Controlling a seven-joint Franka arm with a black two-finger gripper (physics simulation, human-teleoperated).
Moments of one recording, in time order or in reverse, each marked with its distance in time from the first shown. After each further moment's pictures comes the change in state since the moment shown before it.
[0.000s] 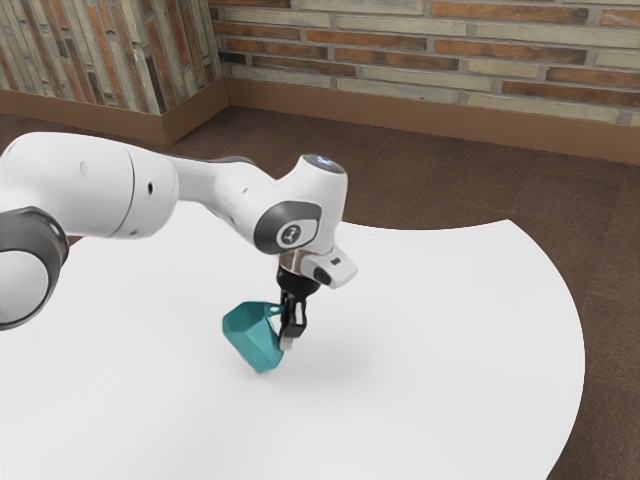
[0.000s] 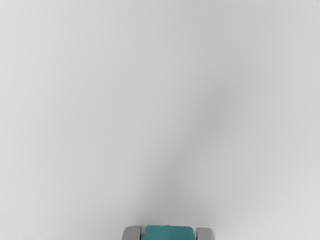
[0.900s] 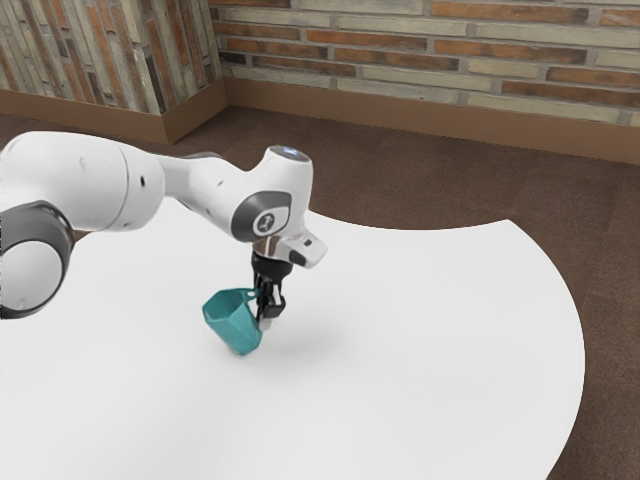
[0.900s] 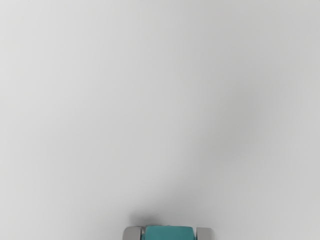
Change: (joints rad) arm 0.079 0.054 0.050 0.051 0.007 0.051 -0.035
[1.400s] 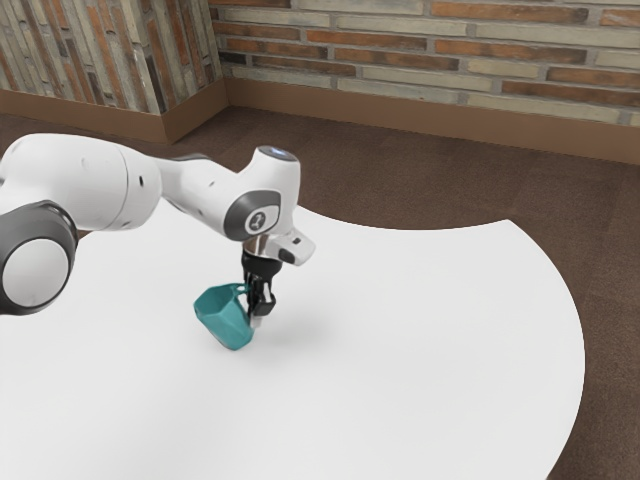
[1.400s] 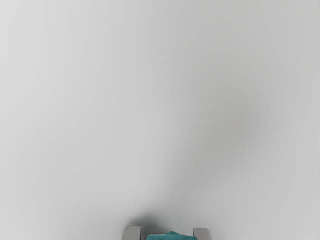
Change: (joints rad) arm 0.029 0.029 0.018 0.015 -0.012 0.006 0.024
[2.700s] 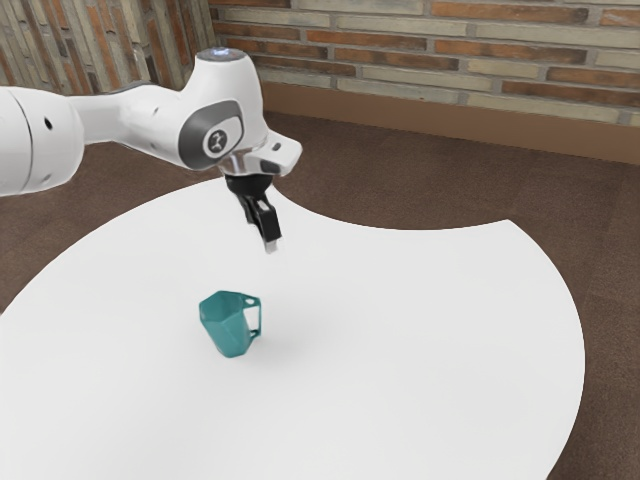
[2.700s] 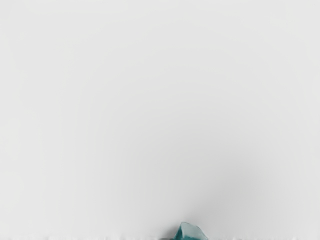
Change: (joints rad) arm -0.017 -0.338 0.011 -0.081 -0.131 0.085 -0.037
